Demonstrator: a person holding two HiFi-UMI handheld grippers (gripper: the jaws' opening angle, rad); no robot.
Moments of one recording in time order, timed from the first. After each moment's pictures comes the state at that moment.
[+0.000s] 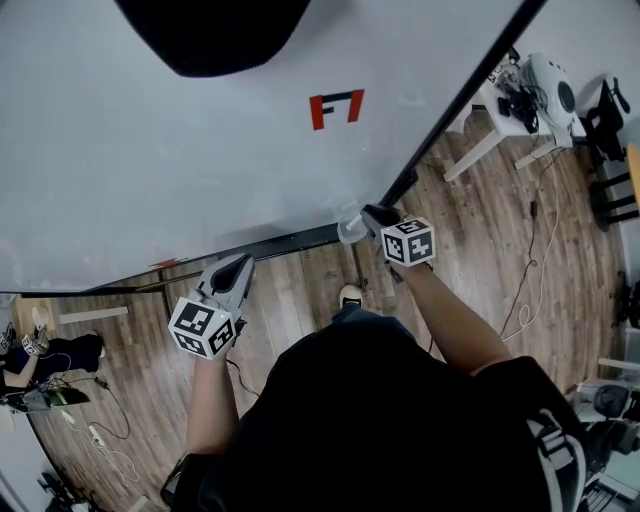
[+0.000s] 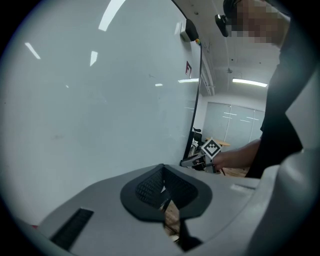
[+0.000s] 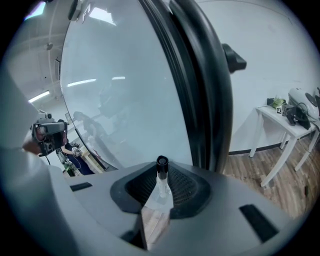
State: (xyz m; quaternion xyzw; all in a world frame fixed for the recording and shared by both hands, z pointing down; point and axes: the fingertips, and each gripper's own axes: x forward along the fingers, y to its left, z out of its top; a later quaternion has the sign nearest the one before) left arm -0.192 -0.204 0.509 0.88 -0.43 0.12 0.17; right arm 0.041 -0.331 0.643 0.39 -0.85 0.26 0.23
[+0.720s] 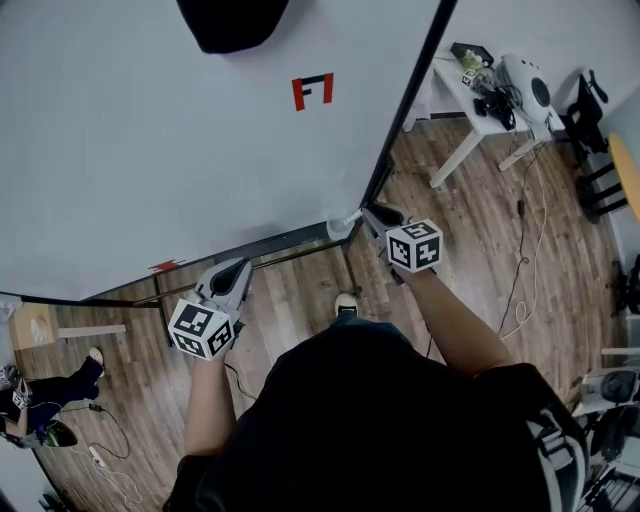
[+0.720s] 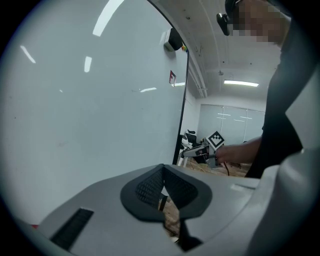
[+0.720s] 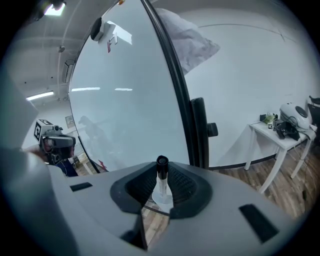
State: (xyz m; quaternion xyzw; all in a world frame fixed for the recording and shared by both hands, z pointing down) left arm -0.179 -0.162 0.487 0.89 -0.41 0.11 0.14; right arm 0.063 -0.287 0.560 0.42 -0.87 0.21 0.16
